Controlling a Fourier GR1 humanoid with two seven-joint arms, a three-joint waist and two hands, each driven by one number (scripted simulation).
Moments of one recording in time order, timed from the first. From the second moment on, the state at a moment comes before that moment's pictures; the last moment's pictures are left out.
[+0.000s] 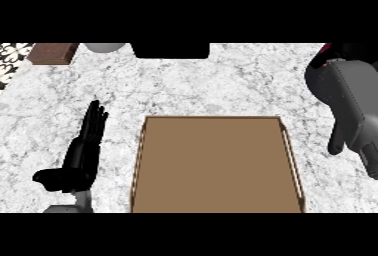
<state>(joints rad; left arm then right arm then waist) -0.01 0.10 -0.09 -1.57 0.06 0.18 -0.13 -1.07 -0.39 -0.14 -0.43 1.41 -0.38 1.07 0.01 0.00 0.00</state>
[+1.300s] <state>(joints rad) 0.02 0.09 -0.08 -1.58 0.06 0.18 -0.14 -0.74 -0.34 -0.47 -0.72 0.99 -0.83 0.67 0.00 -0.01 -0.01</state>
